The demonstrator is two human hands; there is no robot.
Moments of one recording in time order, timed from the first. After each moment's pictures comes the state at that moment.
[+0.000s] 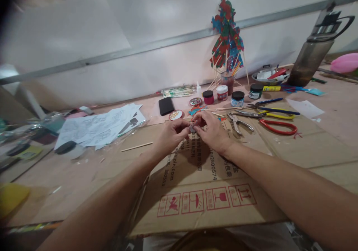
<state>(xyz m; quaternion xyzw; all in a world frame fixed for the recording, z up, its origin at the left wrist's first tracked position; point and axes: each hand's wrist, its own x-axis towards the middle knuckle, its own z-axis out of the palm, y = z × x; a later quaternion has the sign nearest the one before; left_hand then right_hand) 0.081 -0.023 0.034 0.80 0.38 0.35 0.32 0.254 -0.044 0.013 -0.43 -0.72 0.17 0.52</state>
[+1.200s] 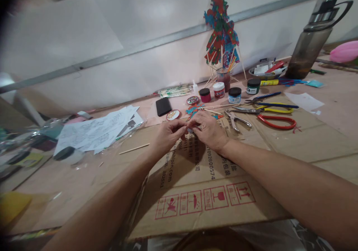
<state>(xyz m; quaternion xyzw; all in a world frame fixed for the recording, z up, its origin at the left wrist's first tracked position) 0.080 -0.019 0.034 0.77 0.39 0.32 0.38 0.257 -0.039 0.007 -0.37 -0.76 0.12 0.52</state>
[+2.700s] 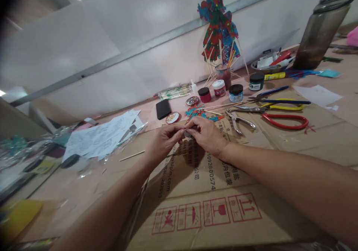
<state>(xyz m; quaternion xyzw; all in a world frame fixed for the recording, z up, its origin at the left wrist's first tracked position) 0.074 -0.016 0.032 0.77 0.43 0.31 0.35 0.251 -0.033 0.000 -0.41 -0.69 0.27 0.53</state>
